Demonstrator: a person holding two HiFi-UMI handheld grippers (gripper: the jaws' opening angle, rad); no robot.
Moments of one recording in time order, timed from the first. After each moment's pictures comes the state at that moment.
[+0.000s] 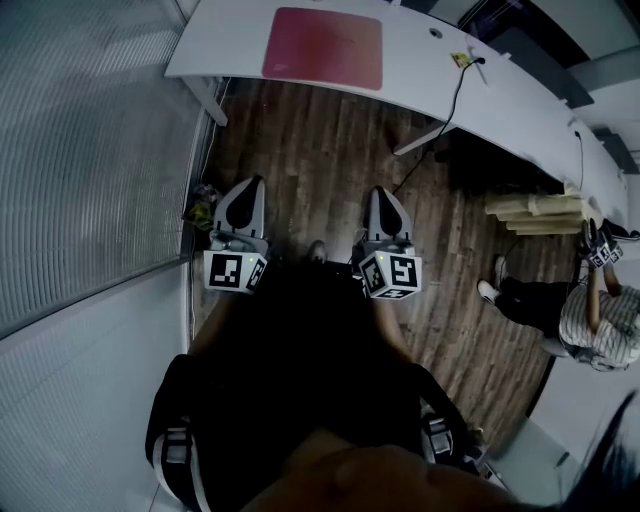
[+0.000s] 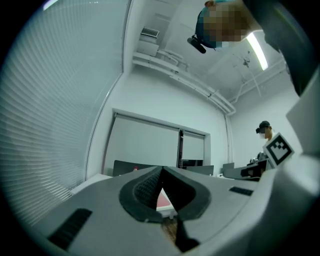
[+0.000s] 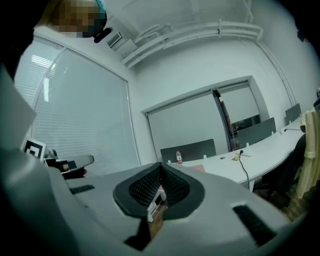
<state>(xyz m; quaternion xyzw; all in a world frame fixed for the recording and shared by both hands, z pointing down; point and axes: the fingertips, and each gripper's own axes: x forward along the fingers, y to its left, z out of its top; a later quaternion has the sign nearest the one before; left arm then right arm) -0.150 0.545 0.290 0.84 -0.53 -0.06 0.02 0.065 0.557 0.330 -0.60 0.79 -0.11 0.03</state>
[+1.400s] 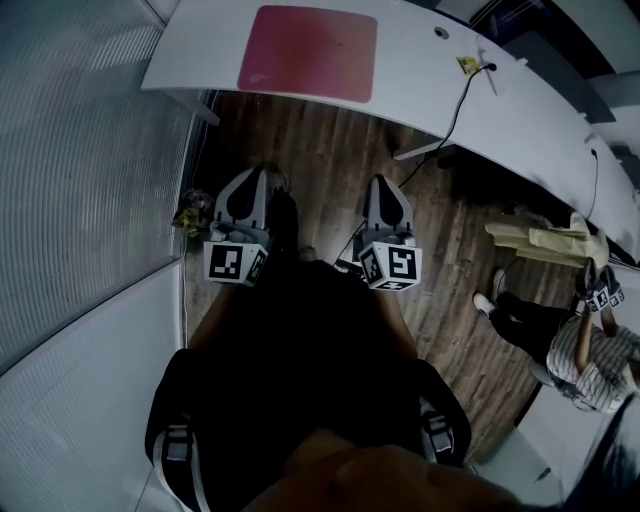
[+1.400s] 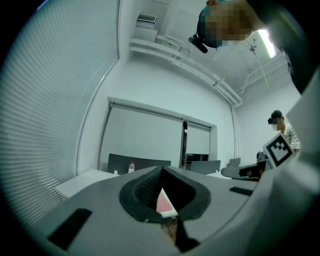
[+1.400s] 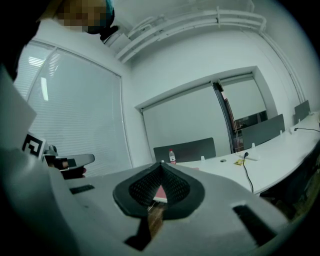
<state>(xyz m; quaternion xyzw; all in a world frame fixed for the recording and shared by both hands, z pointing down) -0.039 0.379 0.320 0.84 -0.55 -0.03 0.04 0.166 0.384 0.359 -0.59 0.80 -0.11 0.02</state>
